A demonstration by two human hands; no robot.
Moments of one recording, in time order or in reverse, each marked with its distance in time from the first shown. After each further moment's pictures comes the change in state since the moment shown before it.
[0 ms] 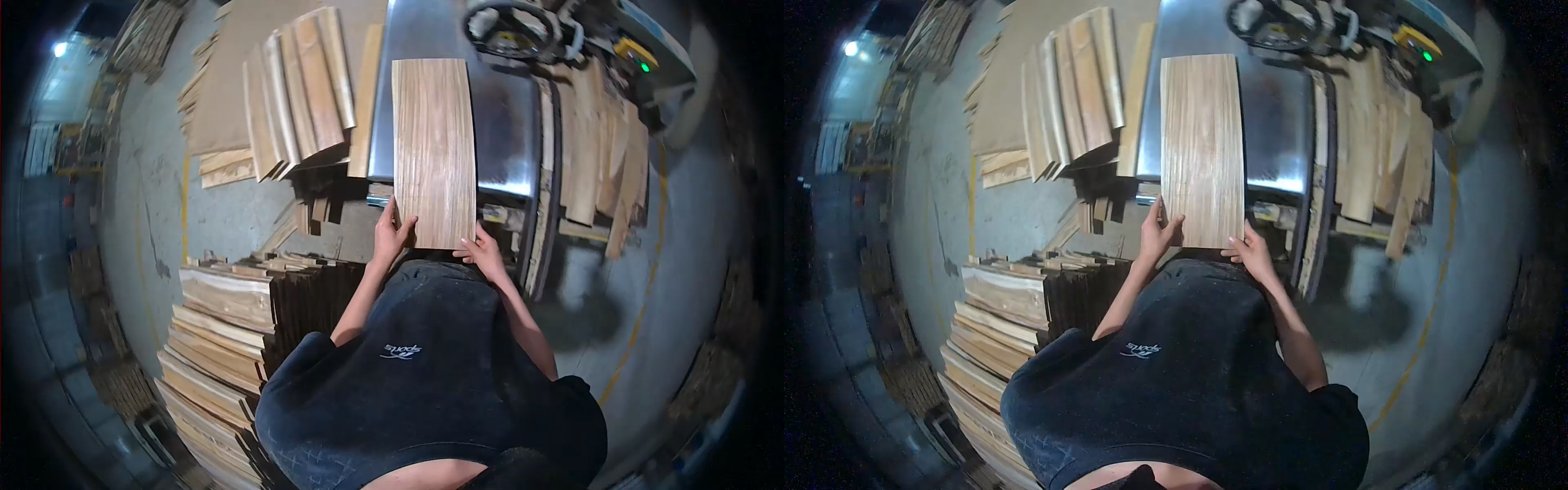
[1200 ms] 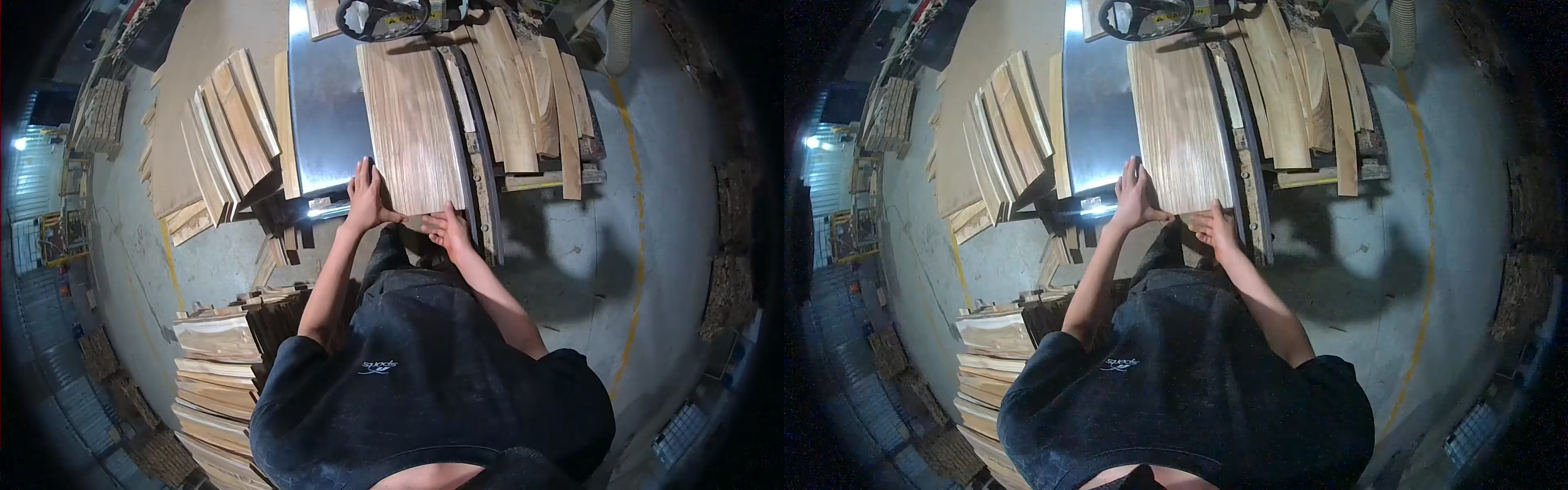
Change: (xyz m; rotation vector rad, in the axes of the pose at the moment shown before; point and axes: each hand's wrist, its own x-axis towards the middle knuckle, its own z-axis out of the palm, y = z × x) left_hand 0.057 0.052 0.068 0.654 -0.296 0.653; right_hand -0.004 0.024 -0.038 0.584 0.303 0.045
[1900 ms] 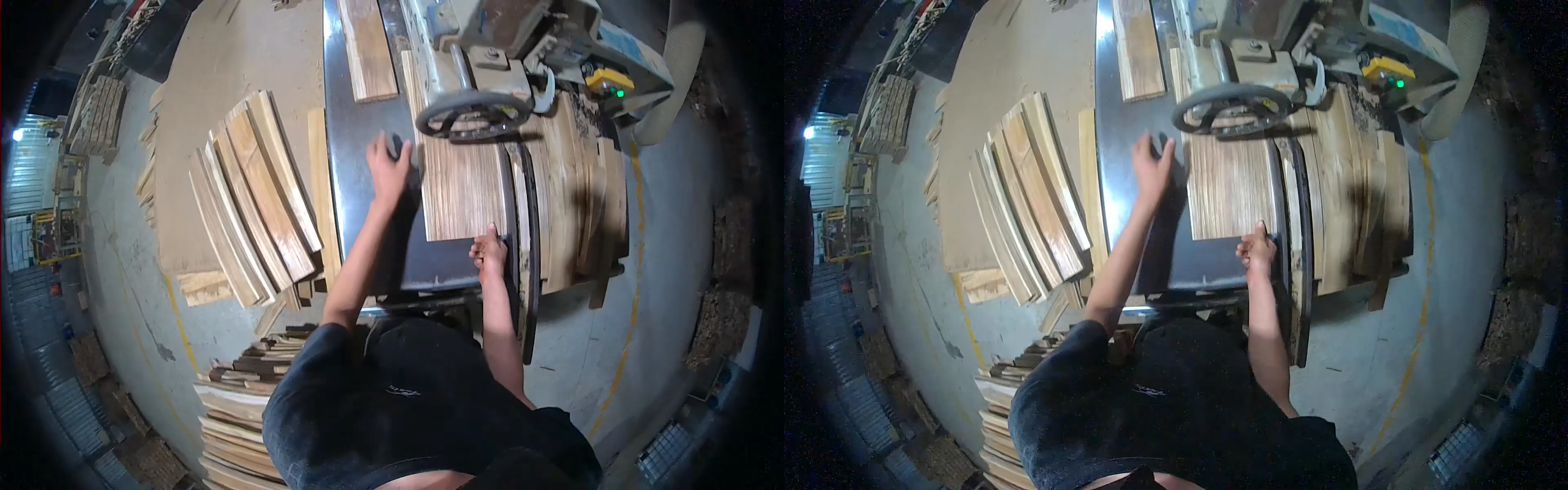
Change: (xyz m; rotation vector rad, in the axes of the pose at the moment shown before) left_hand 0.287 -0.140 -0.046 -0.534 0.504 -0.320; right_hand 0.131 -0.142 0.112 -0.081 0.468 -0.080
